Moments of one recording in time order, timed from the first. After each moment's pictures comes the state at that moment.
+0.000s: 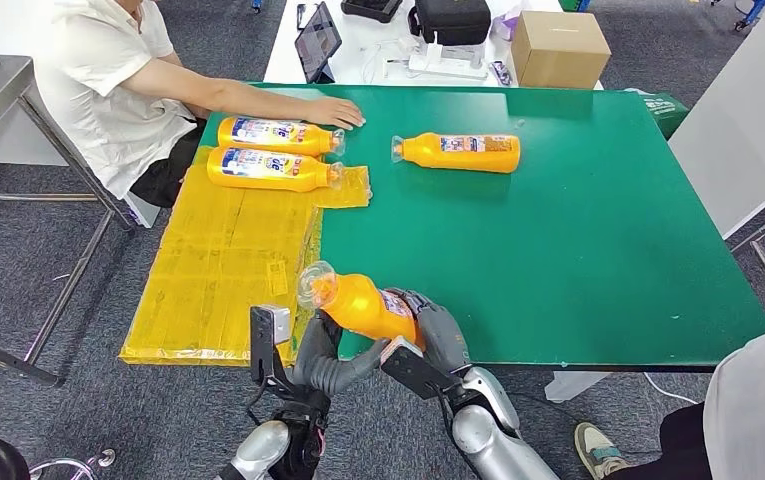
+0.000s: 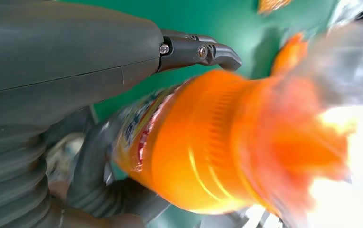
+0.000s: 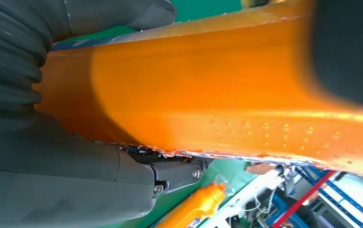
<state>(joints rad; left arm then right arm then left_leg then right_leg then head) -0.15 -0.20 -0.67 -1.24 0.50 0.37 -0.30 -0.20 0.03 0.49 -1.08 0.53 -0.33 -0.44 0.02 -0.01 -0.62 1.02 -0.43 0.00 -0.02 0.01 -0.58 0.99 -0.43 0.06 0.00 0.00</state>
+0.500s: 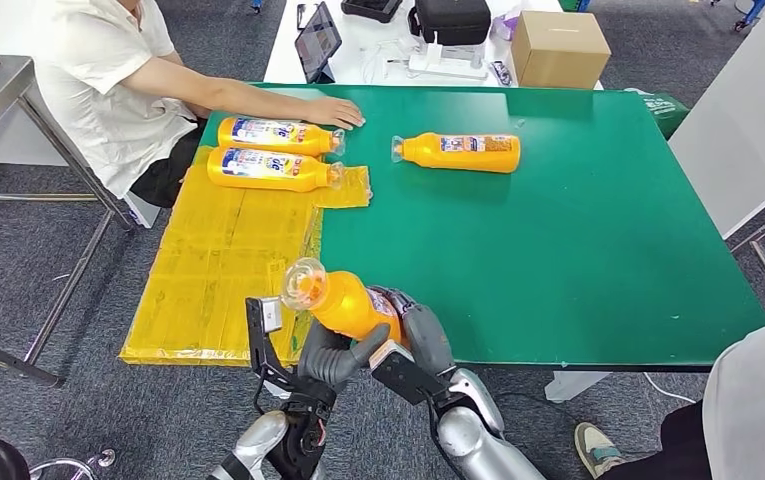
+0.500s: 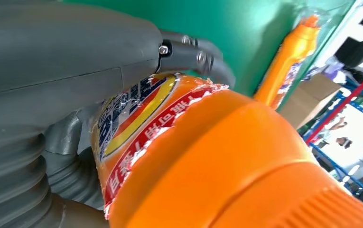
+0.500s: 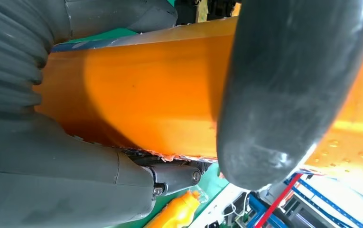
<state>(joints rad) -0.19 -0.21 -0.67 -1.23 0.71 0.32 -0.30 -0.20 0.06 0.57 -1.10 0.43 -0.33 -0.50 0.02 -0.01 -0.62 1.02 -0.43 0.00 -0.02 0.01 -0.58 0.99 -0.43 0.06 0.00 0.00</state>
